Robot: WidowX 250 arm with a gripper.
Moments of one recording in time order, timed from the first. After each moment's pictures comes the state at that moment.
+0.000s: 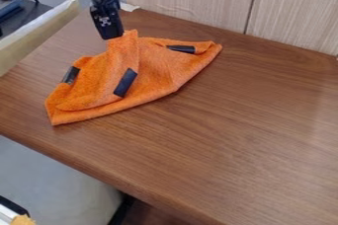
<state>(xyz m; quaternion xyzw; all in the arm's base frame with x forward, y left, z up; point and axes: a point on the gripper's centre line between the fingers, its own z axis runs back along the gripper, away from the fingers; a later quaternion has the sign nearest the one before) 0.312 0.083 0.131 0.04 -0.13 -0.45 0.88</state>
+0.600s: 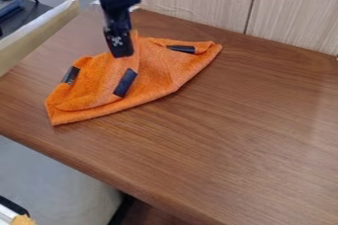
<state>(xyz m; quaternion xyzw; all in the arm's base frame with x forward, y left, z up) 0.321 0.072 0.097 0.02 -0.10 -0.47 0.87</state>
